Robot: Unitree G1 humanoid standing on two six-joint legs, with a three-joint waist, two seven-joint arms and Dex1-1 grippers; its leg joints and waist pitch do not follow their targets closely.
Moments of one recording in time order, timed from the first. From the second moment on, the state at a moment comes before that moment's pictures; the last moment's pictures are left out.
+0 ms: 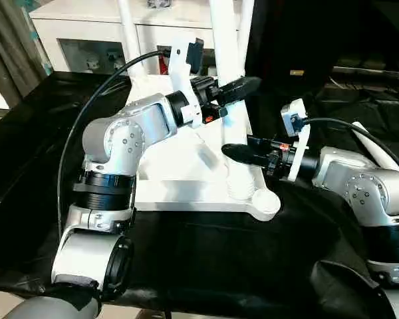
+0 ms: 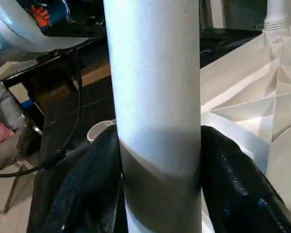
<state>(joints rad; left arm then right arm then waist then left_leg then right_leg) -0.90 0.11 0.09 0.19 -0.62 0.85 -0.53 -0.57 -0.40 0.00 0.05 0.59 0.81 0.85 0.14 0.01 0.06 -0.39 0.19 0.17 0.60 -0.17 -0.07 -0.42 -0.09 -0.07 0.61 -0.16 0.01</state>
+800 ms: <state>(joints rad) -0.86 -0.02 0.11 0.27 -0.44 0.73 -0.18 -0.59 -0.21 0.08 0.13 0.34 0.64 0.50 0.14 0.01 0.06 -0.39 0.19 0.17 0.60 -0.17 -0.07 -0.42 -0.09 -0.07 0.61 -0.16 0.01</state>
